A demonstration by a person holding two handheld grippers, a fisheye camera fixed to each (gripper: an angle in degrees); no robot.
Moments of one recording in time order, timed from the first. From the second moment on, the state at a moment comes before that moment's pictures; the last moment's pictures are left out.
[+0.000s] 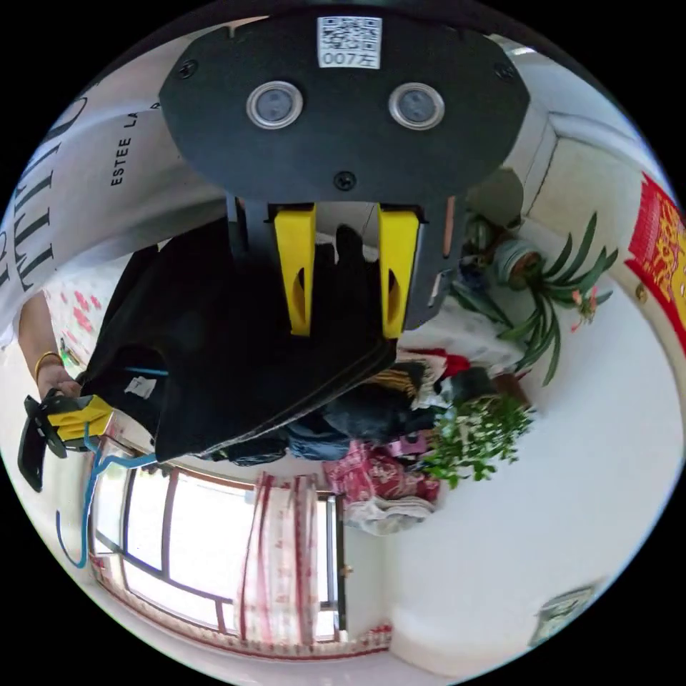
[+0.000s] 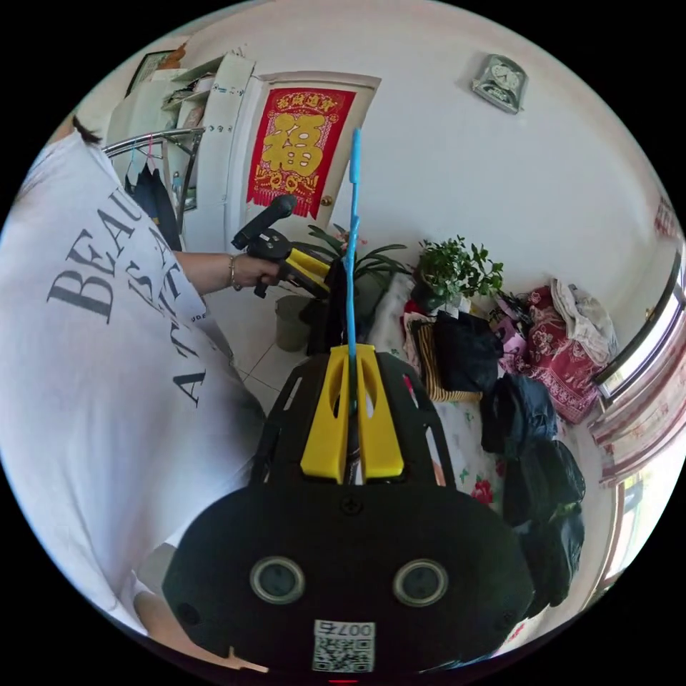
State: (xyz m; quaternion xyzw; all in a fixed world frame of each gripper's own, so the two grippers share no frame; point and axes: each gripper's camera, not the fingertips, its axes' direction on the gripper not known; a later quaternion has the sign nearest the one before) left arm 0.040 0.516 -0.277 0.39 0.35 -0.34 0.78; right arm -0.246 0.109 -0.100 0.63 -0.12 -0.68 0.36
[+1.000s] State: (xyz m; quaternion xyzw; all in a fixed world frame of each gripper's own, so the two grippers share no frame) left arm 0.038 0.071 0.021 0.36 0.77 -0.33 0.41; right arm 0.150 -0.219 -0.204 0.56 -0.50 -0.44 0.49
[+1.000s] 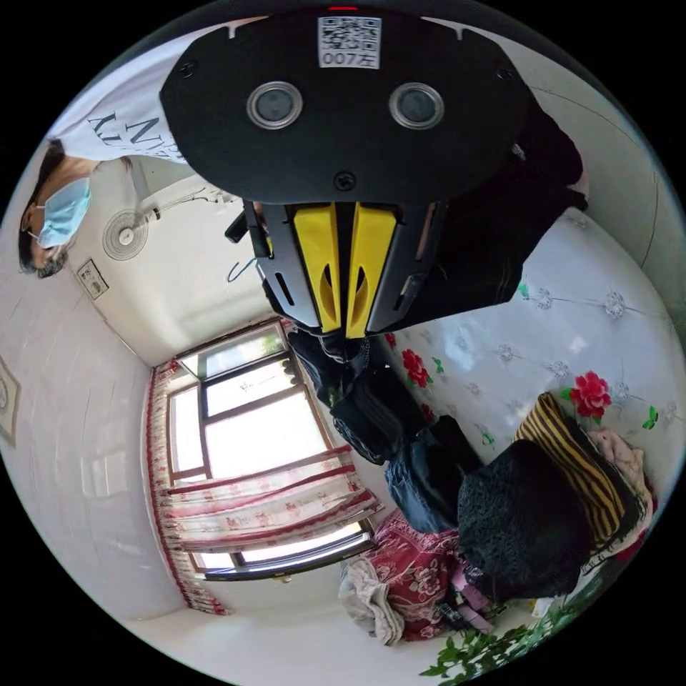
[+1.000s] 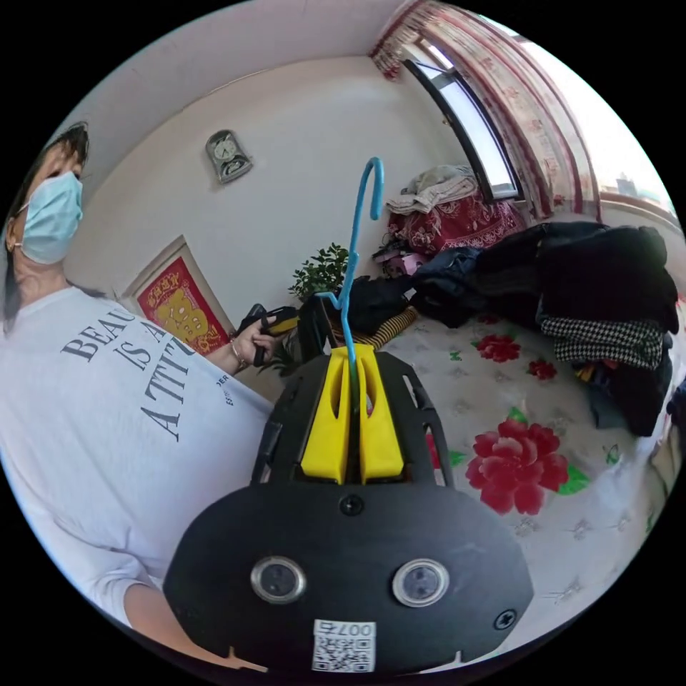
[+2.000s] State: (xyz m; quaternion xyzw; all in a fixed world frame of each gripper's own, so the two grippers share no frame) left arm 0.140 -0.131 0.328 0.20 0.81 -0.35 0.43; right arm 0.373 -0.301 -0.223 0.53 -0.61 -0.35 0.47
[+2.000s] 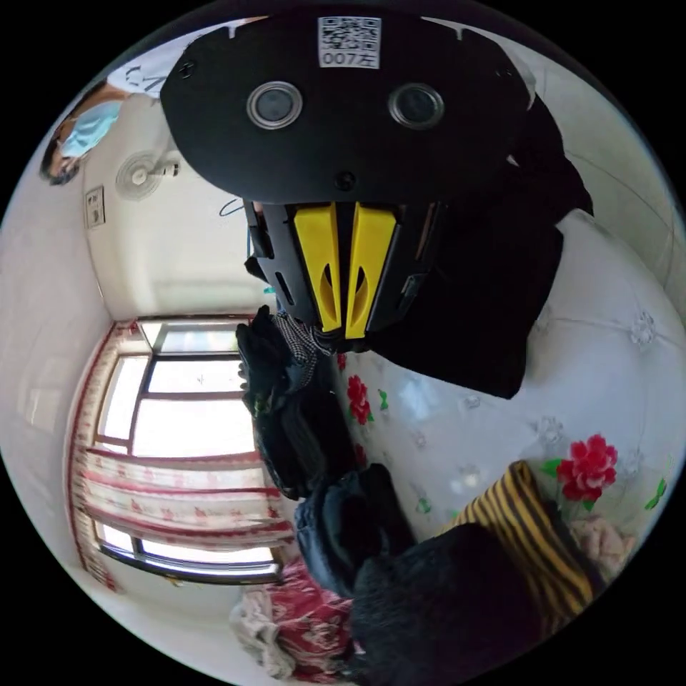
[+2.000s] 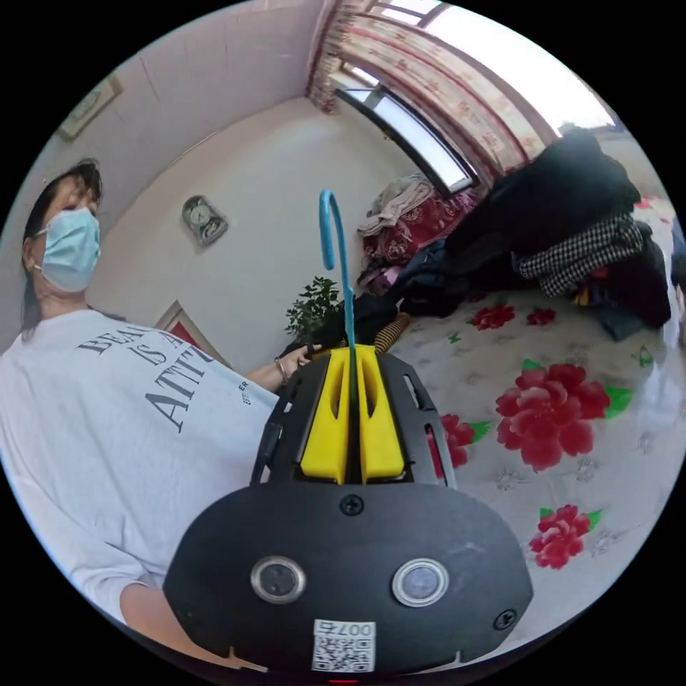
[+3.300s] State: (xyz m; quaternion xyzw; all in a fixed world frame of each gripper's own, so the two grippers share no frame) left arm 0.241 -0.189 0.362 0.24 0.70 -0.19 0.64; right arm 0.280 -0.406 -0.202 0.32 -0.44 -0.33 0.77
